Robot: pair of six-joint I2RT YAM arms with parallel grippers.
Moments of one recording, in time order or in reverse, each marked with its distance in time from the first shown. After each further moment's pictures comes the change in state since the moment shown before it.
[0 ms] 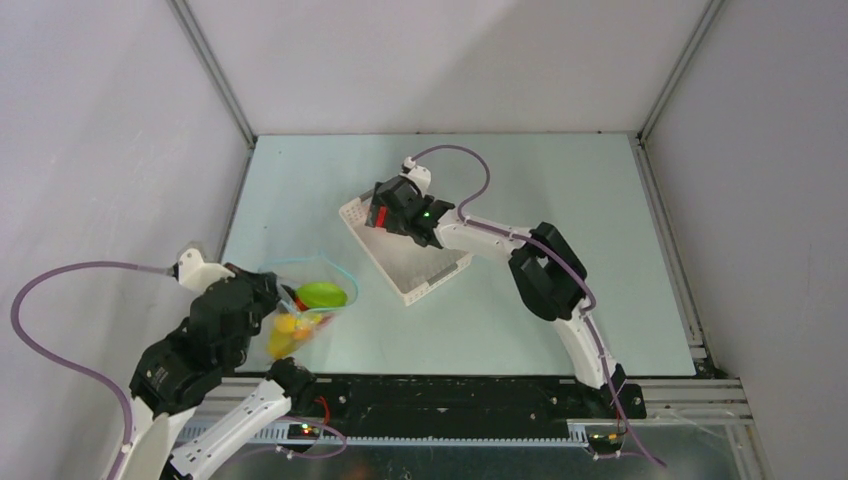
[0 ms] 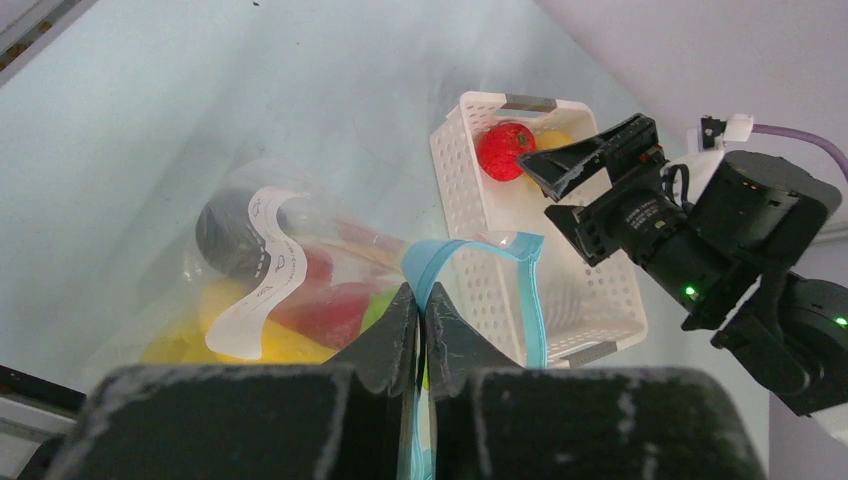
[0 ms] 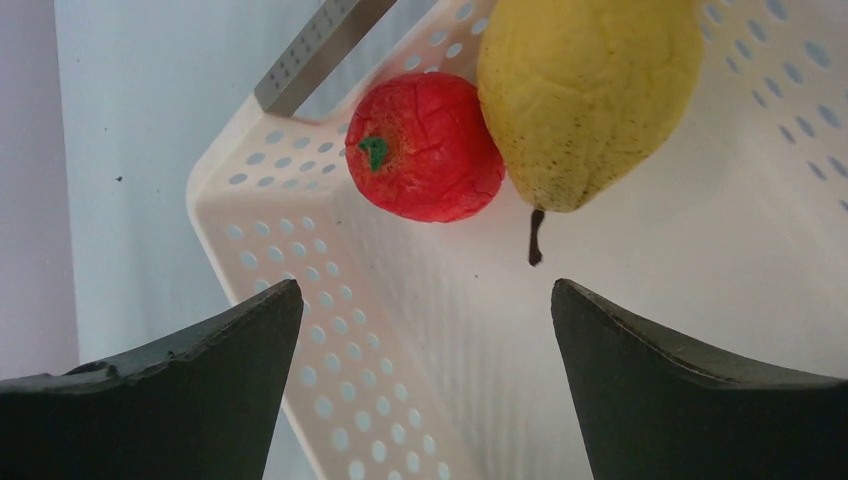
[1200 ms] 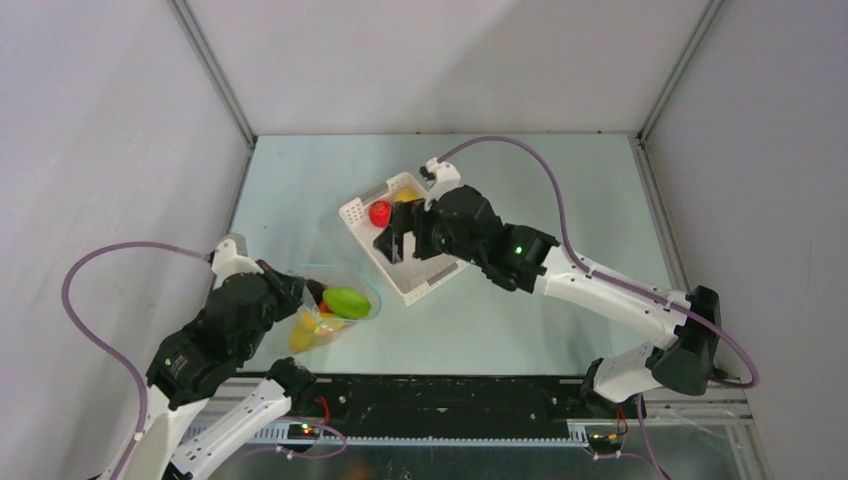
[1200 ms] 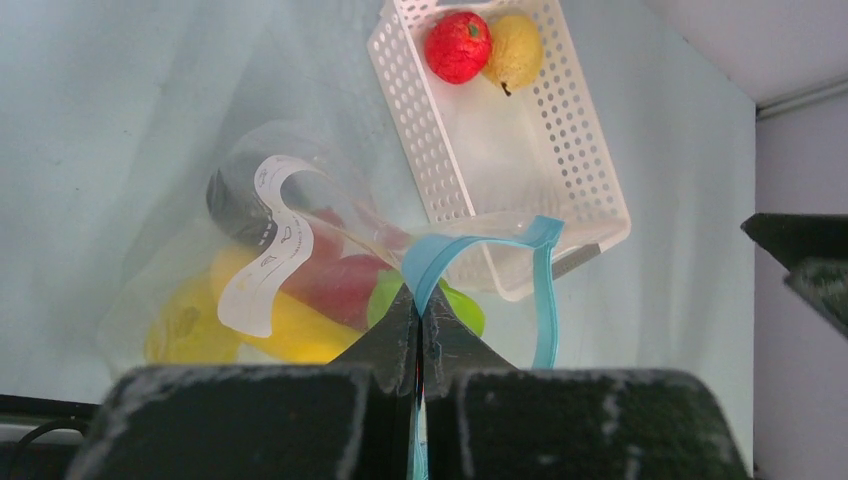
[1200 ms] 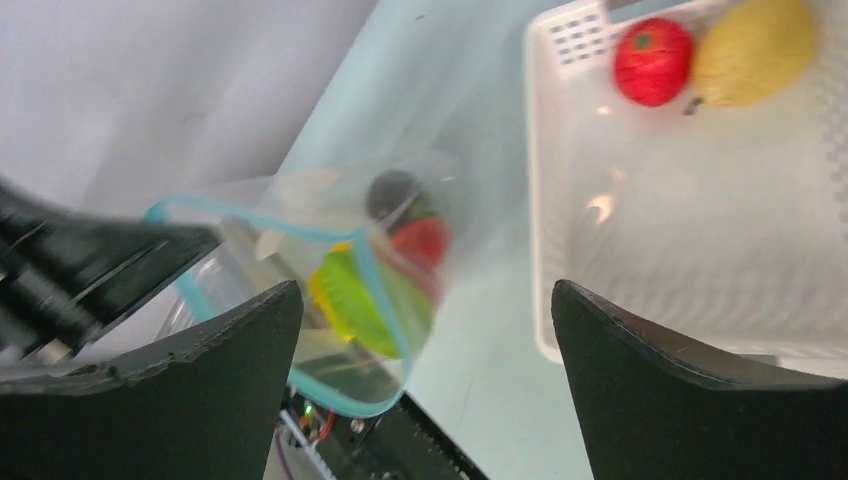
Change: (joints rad) left arm 0.000 0.021 -0.080 0.087 0.243 0.075; right arm 0.194 -0.746 -0.378 -0.023 -0.206 -0.293
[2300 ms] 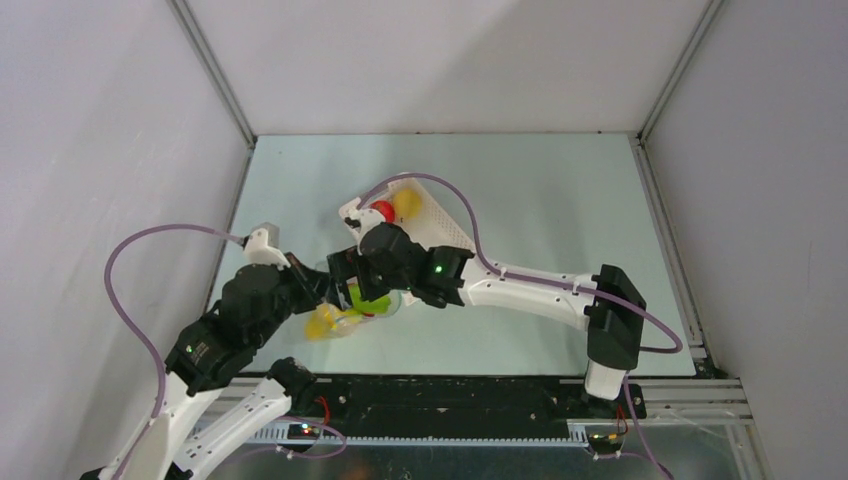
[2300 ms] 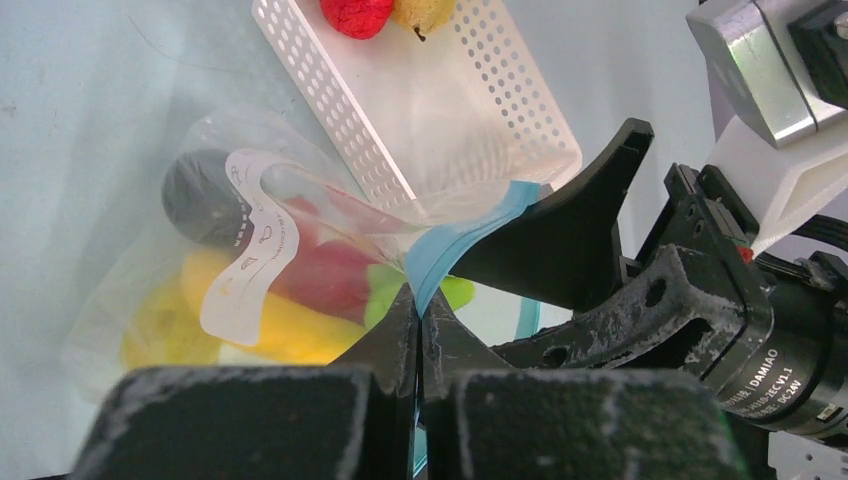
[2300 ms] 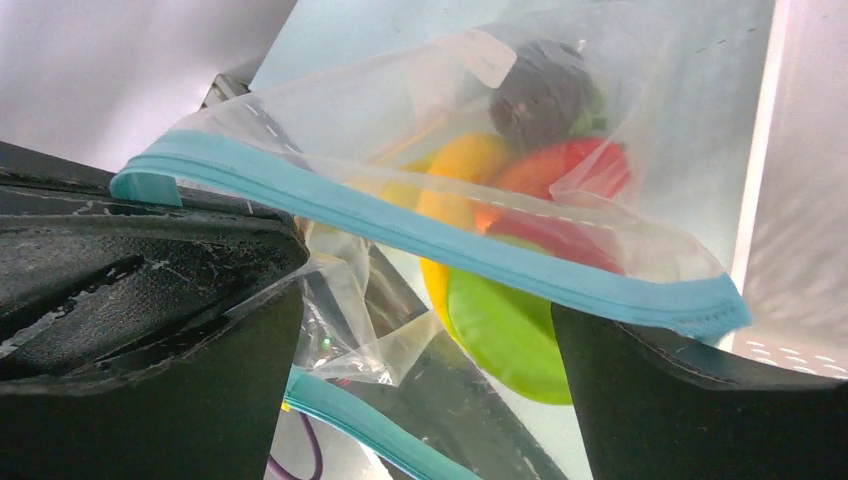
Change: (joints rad) left arm 0.002 0.034 -0.066 0.164 0.197 0.123; right arm 0.129 0.344 0.159 -0.014 -0.090 0.061
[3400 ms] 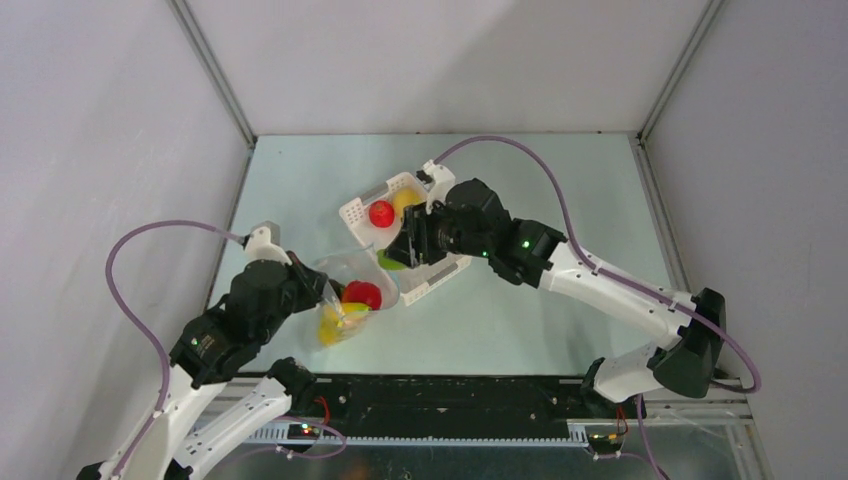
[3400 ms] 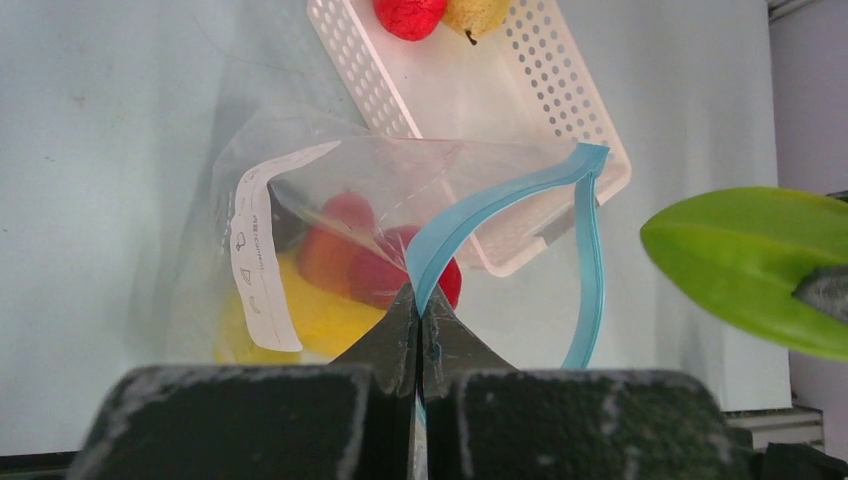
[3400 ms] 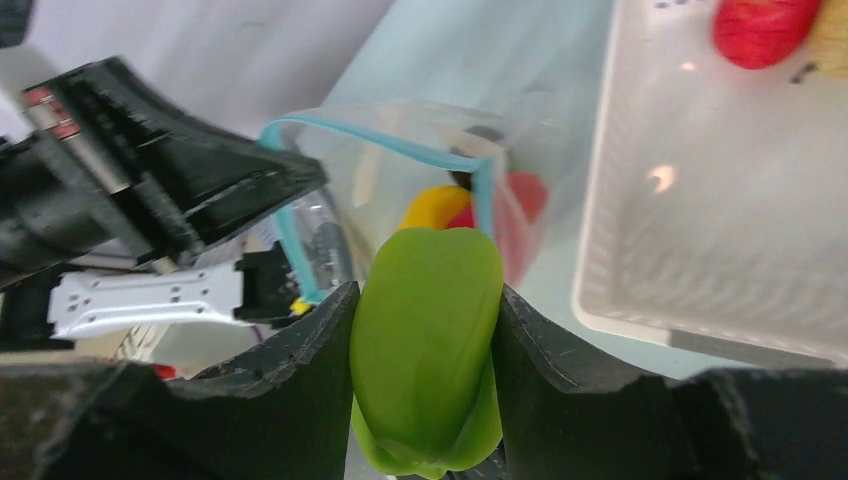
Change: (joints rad) left arm -0.002 0.037 0.010 -0.045 -0.087 -0.008; right arm -0.229 -0.358 -0.162 -0.047 -0.145 -0.100
